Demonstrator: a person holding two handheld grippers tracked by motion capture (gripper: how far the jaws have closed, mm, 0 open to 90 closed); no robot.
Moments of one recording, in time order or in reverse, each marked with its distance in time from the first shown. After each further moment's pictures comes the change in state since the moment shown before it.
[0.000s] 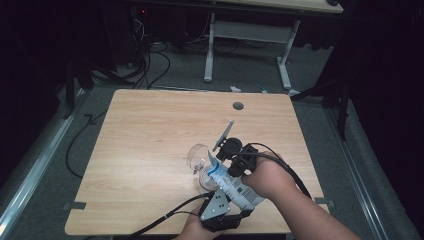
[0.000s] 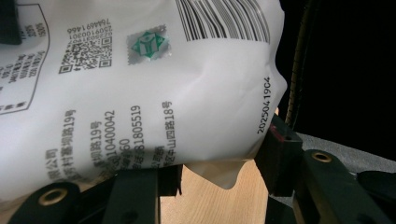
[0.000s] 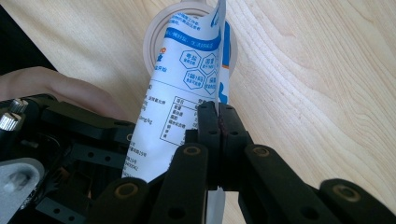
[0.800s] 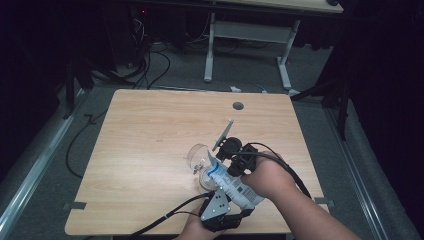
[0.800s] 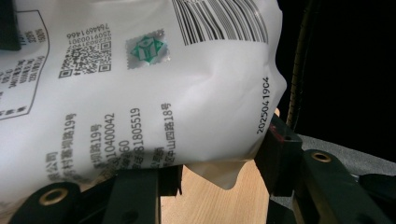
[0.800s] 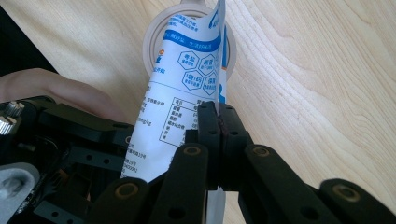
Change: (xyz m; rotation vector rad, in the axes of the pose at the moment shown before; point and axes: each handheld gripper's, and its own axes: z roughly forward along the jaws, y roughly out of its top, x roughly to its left) left arm -0.001 0.002 0.000 -0.005 0.008 0.003; right arm 0.000 0.001 -0.001 -0.003 0.000 0.001
